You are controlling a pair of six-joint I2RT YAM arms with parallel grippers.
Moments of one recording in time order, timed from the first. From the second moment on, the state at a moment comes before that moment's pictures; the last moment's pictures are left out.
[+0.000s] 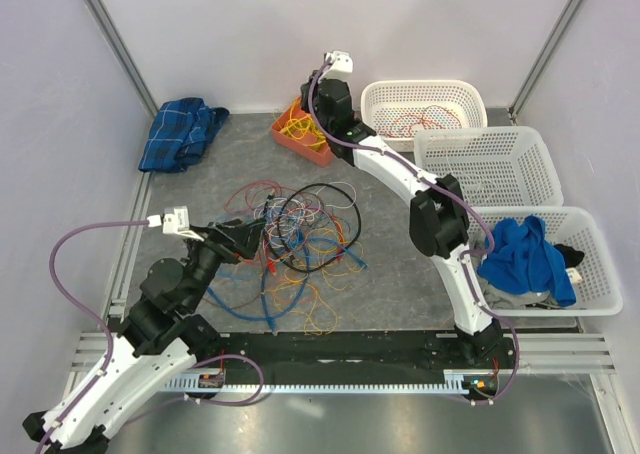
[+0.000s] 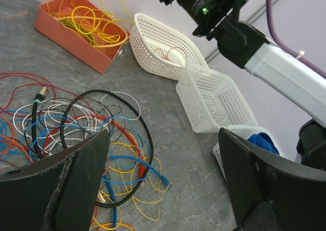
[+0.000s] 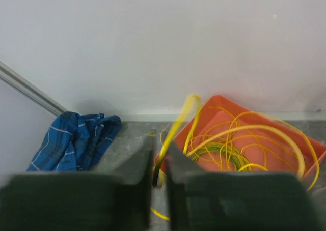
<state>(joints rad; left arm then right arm) -0.71 0.26 0.50 -0.18 -0.34 -0.65 0.62 2.32 2.15 0.17 0.35 0.41</state>
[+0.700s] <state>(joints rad) -0.71 0.34 0.51 -0.23 -0.35 -0.65 0.73 1.86 1.58 0.19 0.32 0.36</state>
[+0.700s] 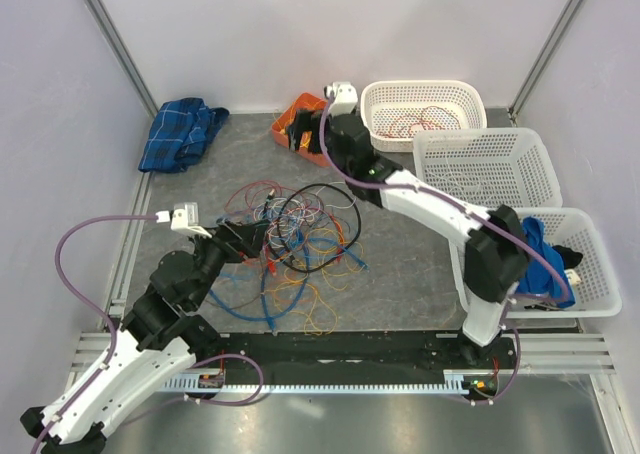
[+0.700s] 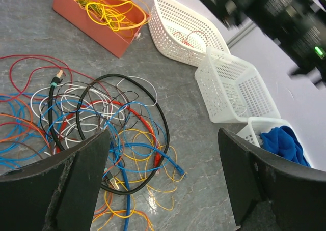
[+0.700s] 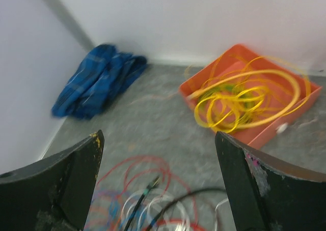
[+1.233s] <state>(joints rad) -0.71 0.42 0.56 -0.34 -0.32 -0.68 1.07 1.42 0.72 0.19 0.20 0.38</state>
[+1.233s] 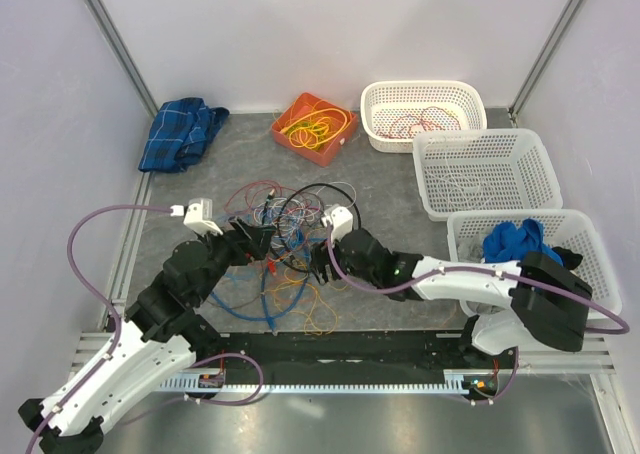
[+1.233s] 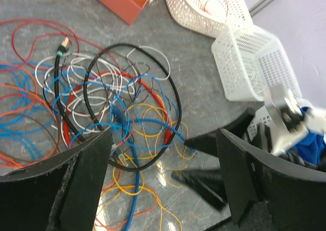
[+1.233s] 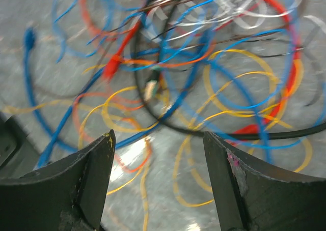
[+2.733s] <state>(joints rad) -0.71 0.38 0.54 -0.37 -0.29 -0.72 1.32 1.15 1.19 -0.01 0.63 0.11</state>
